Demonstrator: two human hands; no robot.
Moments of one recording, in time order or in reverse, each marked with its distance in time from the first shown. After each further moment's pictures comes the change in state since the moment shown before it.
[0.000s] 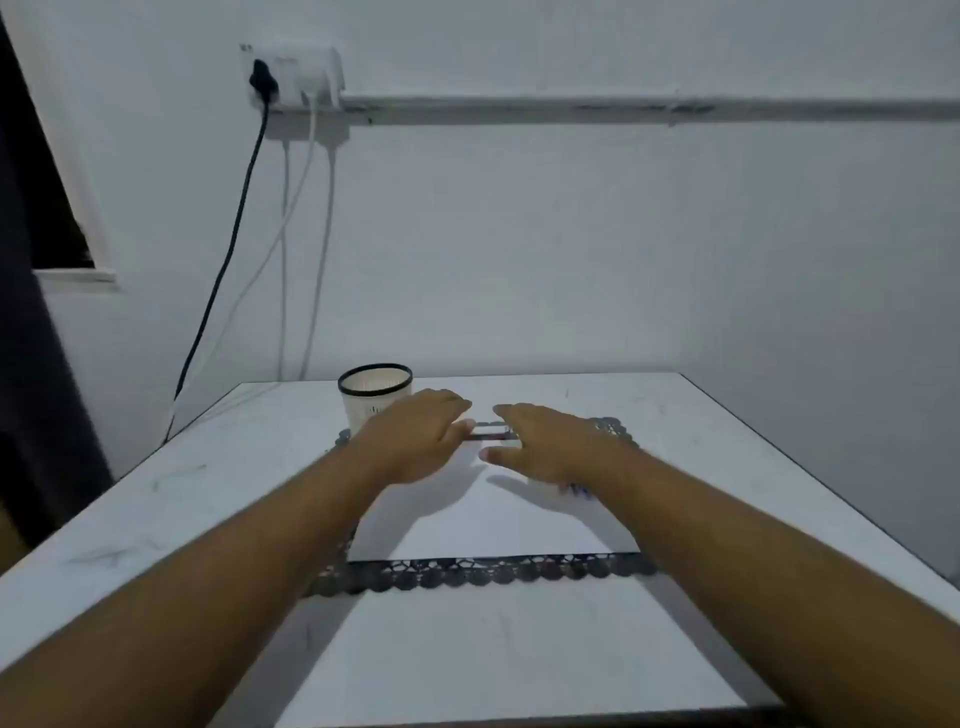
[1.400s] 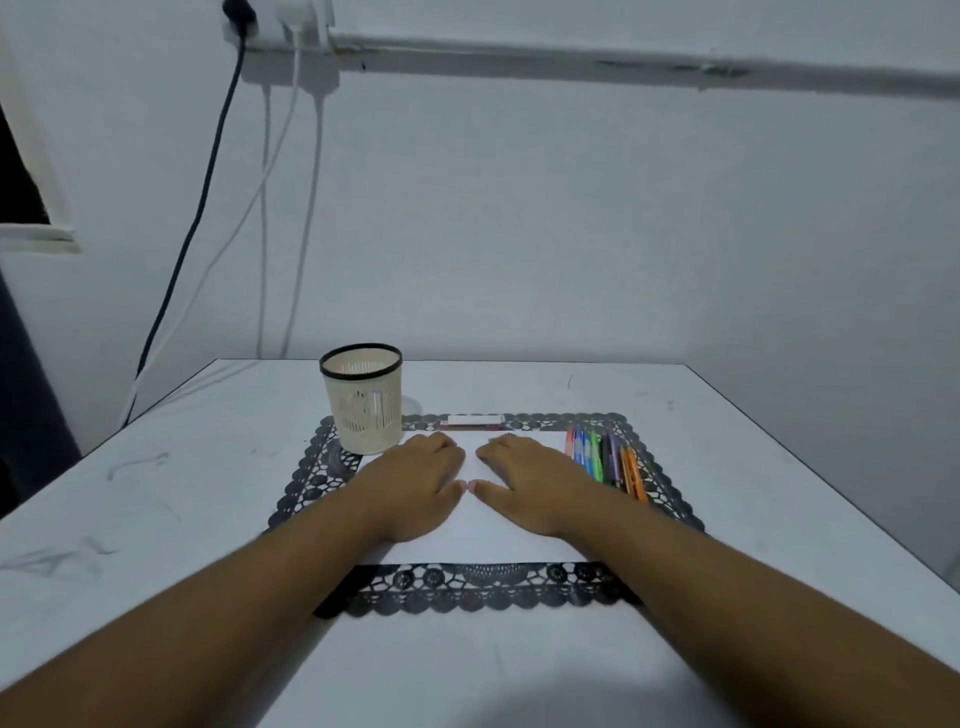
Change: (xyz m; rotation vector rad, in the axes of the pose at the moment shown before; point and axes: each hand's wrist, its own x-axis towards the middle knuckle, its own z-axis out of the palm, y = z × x) left_hand -0.004 -0.021 0.069 0.032 -0.165 -0.031; right_hand 0.015 0.019 0.061 -0.060 -0.060 -0.054
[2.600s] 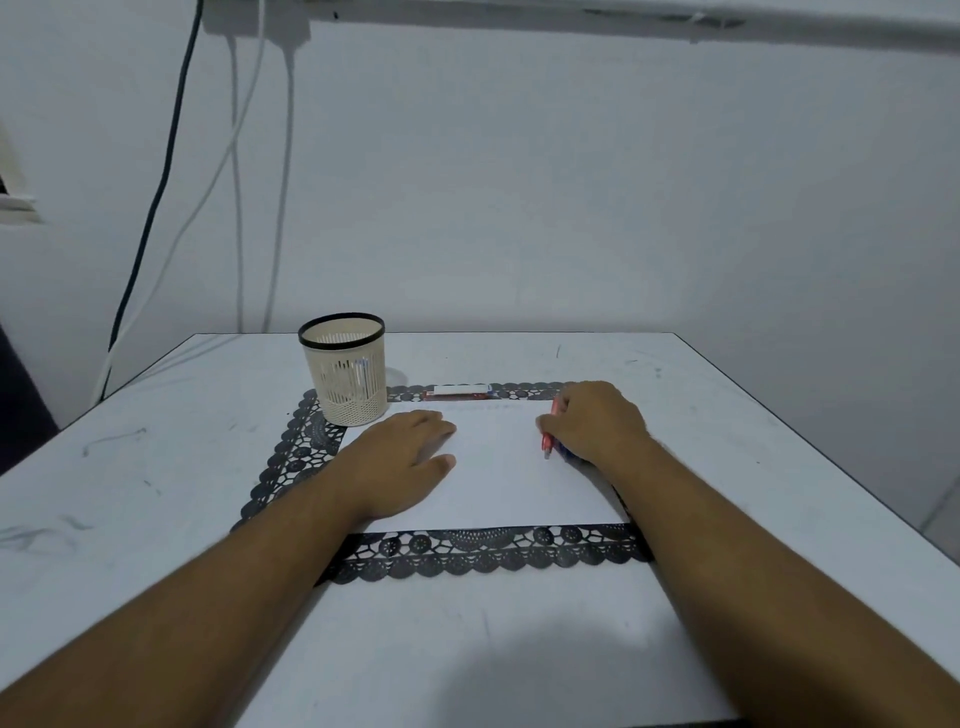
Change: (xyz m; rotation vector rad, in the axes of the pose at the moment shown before) left_hand -0.013 0.007 -0.001 -0.189 0.034 -0.040; right_hand -0.019 0.040 -0.034 0.202 0.253 0.549
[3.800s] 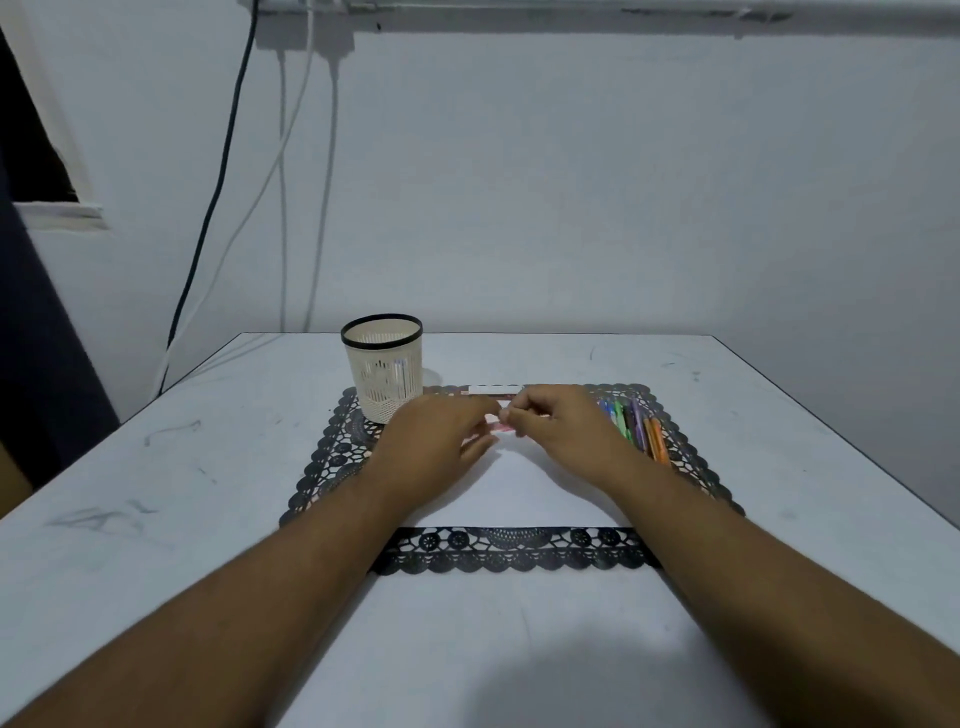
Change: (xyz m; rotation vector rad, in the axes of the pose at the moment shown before) left_hand -0.003 0.015 -0.009 0.165 0.491 0.252; right_hand -0.021 -0.040 0.023 0.640 -0.139 -0.472
